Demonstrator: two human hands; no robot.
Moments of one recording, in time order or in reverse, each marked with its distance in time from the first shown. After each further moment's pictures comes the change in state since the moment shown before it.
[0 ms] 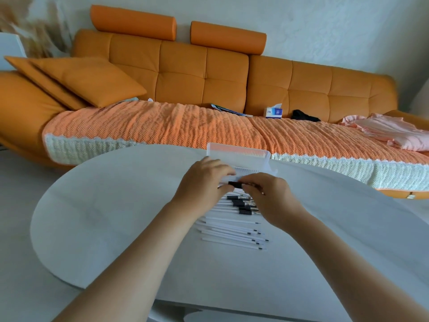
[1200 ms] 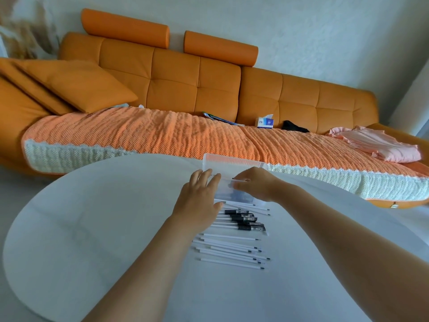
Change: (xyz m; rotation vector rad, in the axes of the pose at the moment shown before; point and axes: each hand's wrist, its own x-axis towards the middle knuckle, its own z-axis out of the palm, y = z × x) left_hand 0.002 -0.026 0.029 0.163 -0.252 -0.232; right_hand 0.094 0.020 0.000 -0.187 -0.405 0.165
